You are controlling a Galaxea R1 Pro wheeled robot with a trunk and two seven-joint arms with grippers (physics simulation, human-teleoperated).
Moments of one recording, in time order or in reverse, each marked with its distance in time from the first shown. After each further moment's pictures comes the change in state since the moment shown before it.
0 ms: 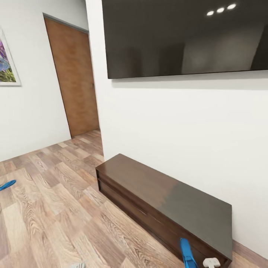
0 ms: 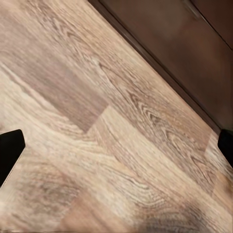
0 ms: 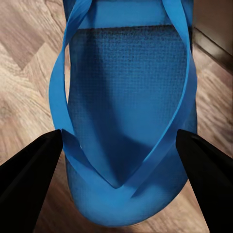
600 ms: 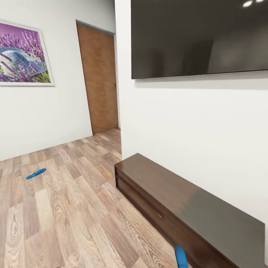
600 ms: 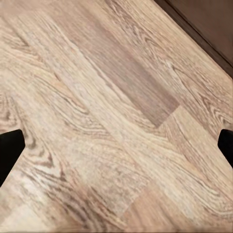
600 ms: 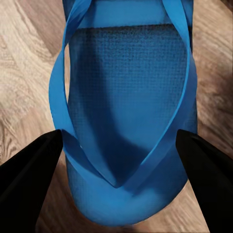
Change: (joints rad) left arm 0.000 -0.034 -0.151 0.082 -0.005 -0.186 0.273; right arm 0.000 0.089 -0.001 0.130 0.004 -0.113 -0.037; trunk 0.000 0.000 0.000
